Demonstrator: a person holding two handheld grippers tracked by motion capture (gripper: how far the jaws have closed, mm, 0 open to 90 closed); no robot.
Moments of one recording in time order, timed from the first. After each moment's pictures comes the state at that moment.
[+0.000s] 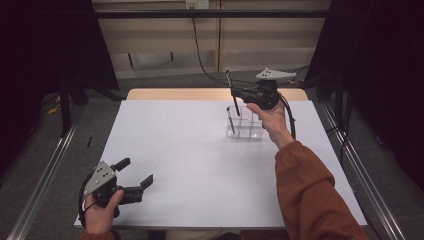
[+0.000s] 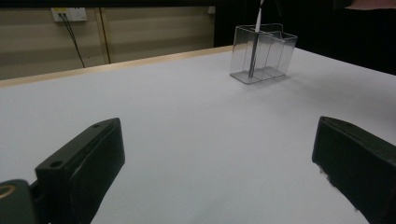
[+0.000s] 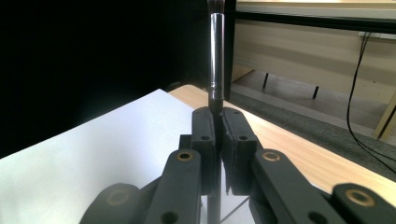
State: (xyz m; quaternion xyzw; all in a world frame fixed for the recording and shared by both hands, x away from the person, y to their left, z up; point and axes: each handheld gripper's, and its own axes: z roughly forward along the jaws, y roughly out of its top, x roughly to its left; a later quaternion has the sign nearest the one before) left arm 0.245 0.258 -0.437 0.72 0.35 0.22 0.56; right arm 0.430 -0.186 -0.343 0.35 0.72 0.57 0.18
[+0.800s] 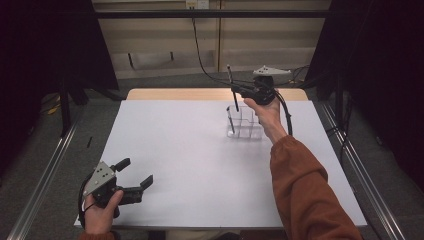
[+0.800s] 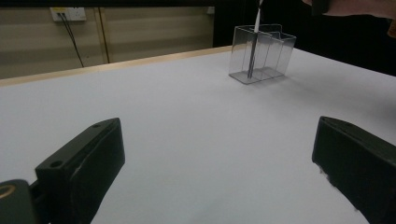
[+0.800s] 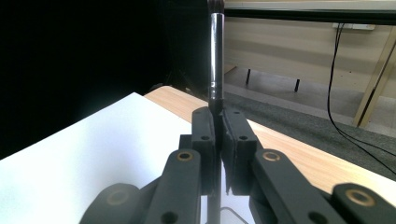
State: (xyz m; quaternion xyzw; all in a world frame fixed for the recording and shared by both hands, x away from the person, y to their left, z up) left arm 0.244 0.258 -0.437 0.72 0.35 0.22 0.56; right arm 0.456 -0.186 -0.357 0.39 0.71 0.56 0.20
